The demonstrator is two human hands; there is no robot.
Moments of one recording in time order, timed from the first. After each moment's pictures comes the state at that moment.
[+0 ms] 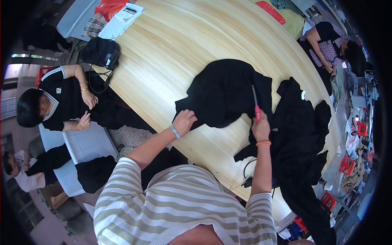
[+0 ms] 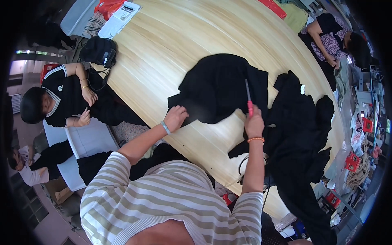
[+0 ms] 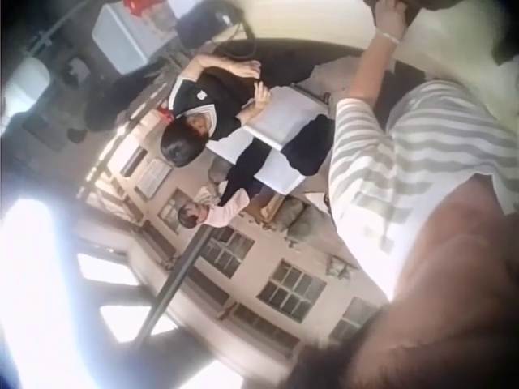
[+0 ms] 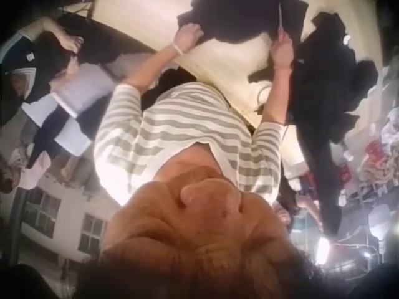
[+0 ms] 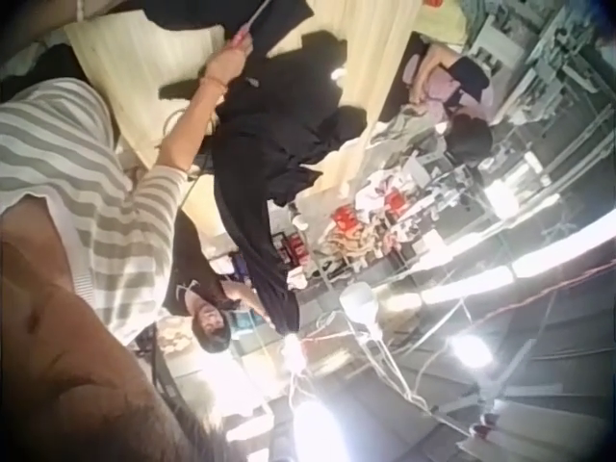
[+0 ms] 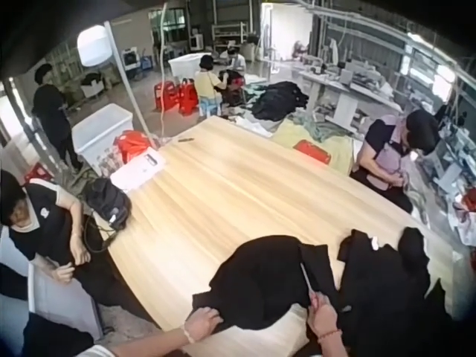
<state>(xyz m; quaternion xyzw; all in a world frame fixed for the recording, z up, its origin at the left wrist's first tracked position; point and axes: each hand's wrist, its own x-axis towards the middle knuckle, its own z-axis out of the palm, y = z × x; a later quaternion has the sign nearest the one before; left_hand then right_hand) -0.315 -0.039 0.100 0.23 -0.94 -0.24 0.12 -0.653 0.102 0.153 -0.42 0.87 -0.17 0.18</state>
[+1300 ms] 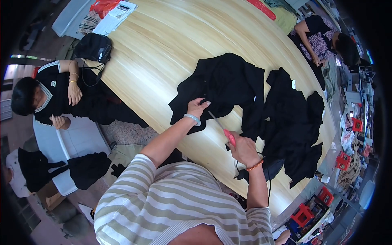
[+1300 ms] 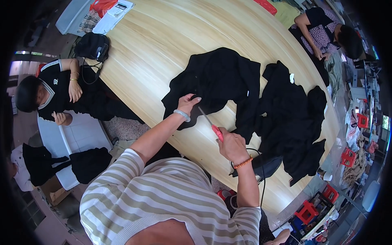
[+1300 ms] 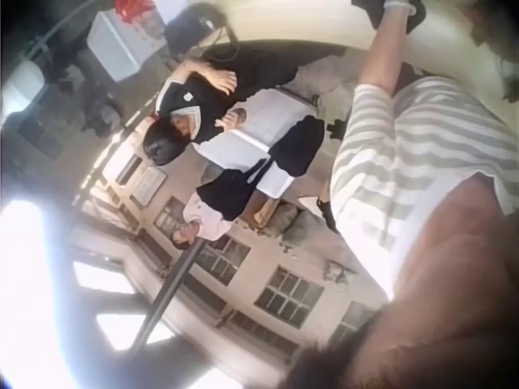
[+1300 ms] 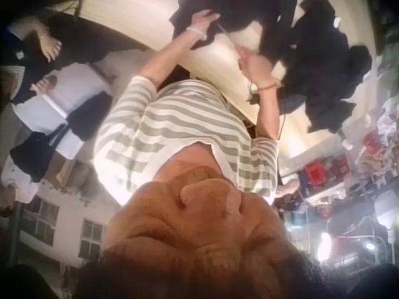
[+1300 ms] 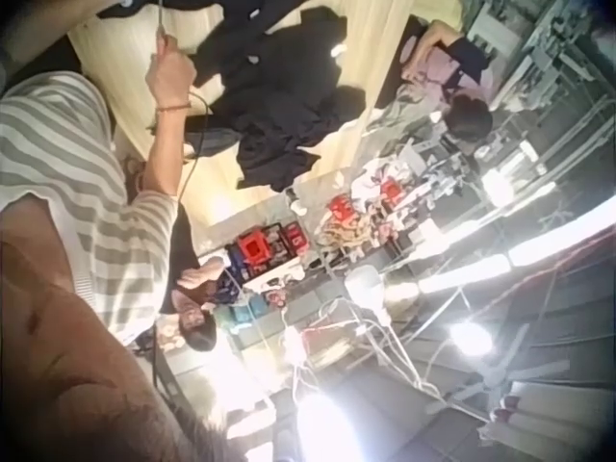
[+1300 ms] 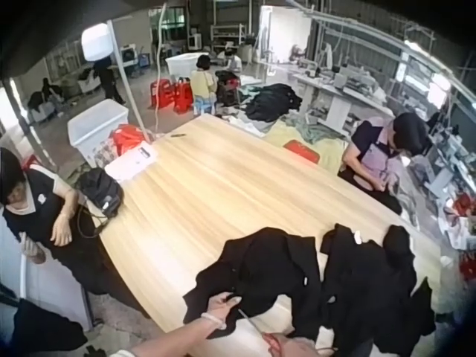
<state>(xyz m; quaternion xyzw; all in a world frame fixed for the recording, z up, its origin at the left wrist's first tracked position) -0.435 0.010 0.080 0.51 -0.35 -0.73 0.27 -0.583 0.170 0.283 -0.57 0.74 -0.02 0.36</state>
